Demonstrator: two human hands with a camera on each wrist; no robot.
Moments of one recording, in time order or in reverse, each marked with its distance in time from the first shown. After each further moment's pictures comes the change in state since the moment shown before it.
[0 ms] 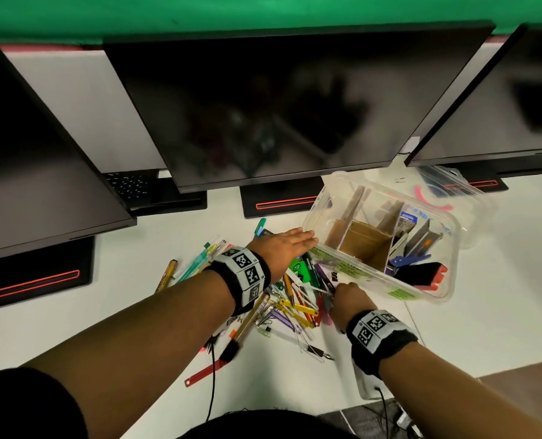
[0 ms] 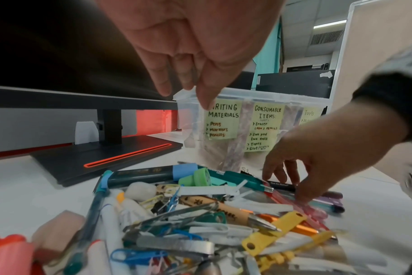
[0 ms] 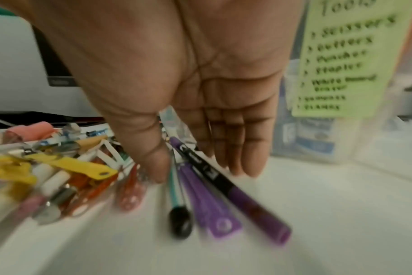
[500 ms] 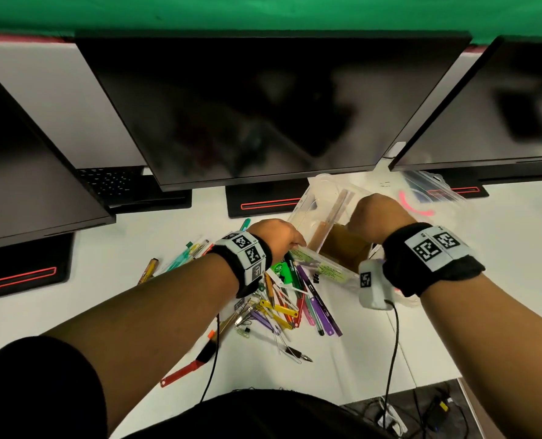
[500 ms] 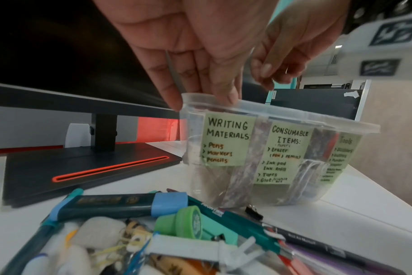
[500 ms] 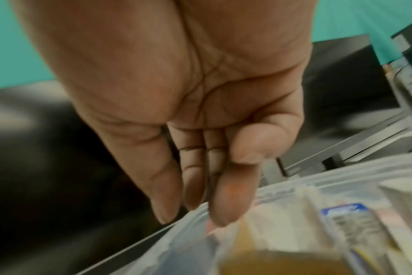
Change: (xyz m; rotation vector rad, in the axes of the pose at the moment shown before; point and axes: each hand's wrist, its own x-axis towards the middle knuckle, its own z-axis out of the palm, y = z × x) left_hand 0.029 0.014 -0.025 -0.133 0.072 -0.099; right_hand -0.001 0.020 -0.159 -0.031 0.301 -0.133
